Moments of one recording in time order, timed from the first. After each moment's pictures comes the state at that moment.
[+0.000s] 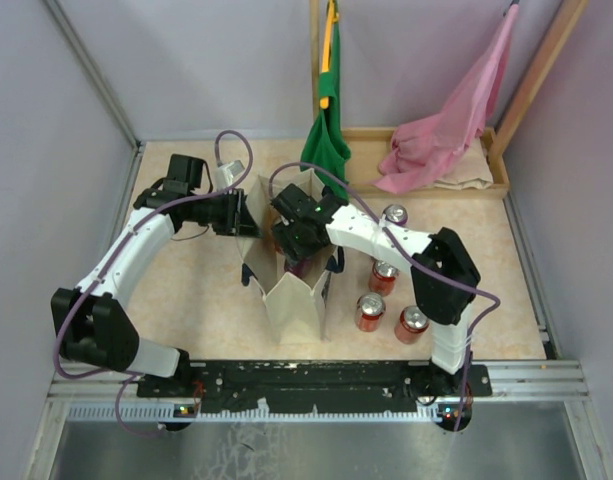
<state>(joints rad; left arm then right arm) -0.23 1.43 1.23 -0.72 0.73 -0.14 0.88 1.88 1.57 -0.78 0.11 0.22</state>
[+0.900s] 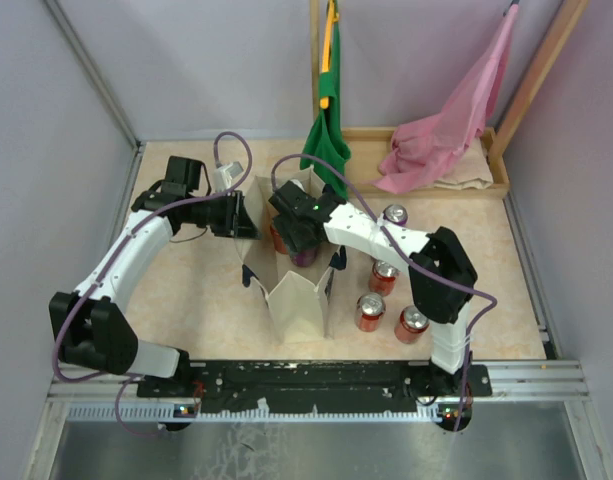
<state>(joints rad) -0.23 1.41 1.21 -0.72 0.73 -0.12 0.88 1.89 1.59 -0.75 0.29 0.28</state>
